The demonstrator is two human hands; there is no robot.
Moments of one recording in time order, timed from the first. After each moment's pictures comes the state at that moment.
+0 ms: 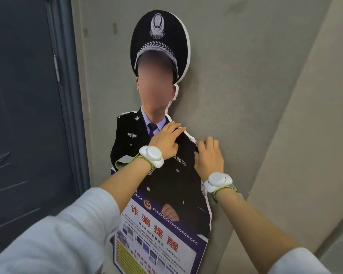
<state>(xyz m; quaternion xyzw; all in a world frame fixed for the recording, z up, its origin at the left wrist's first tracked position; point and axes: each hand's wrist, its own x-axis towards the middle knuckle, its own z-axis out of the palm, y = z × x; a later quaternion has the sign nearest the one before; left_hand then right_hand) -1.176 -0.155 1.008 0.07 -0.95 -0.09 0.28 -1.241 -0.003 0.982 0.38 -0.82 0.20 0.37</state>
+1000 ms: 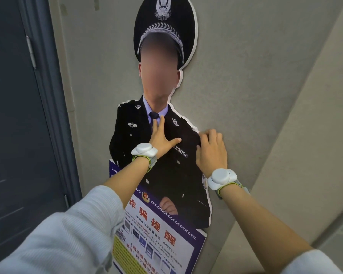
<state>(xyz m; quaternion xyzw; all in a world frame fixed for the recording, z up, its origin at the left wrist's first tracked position) -1.241 -0.175 0.963 0.19 -0.85 -0.40 0.29 -1.278 -0.003 0.971 0.38 -0.82 0.19 0.39</state>
